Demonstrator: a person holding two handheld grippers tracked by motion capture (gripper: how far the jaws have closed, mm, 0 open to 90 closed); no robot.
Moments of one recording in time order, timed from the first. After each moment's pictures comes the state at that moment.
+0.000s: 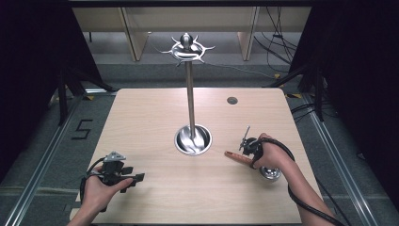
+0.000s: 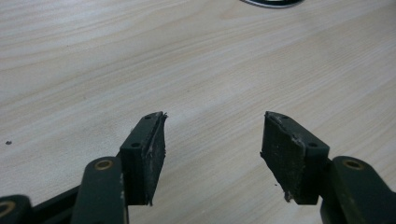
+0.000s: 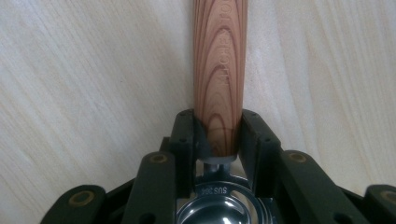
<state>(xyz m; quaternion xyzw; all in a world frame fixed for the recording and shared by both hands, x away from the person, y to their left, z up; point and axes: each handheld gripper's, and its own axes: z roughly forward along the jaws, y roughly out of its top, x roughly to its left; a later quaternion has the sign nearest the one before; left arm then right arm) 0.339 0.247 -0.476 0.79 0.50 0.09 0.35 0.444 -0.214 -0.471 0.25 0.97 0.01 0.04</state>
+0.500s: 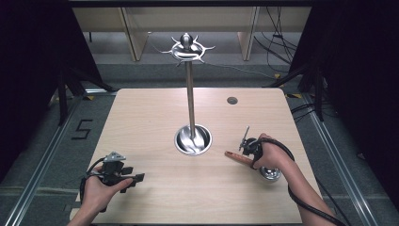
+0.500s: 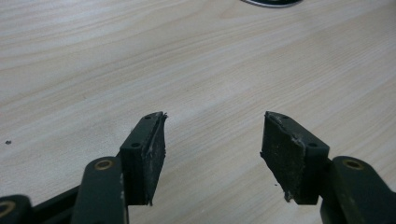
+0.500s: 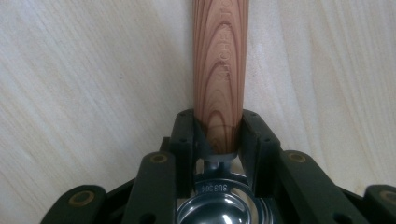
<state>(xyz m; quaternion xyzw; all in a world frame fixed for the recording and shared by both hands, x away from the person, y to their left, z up) 0.338 0.247 -0.476 0.79 0.50 0.09 0.35 0.444 -0.213 -0.472 0.25 0.97 0.00 0.03</state>
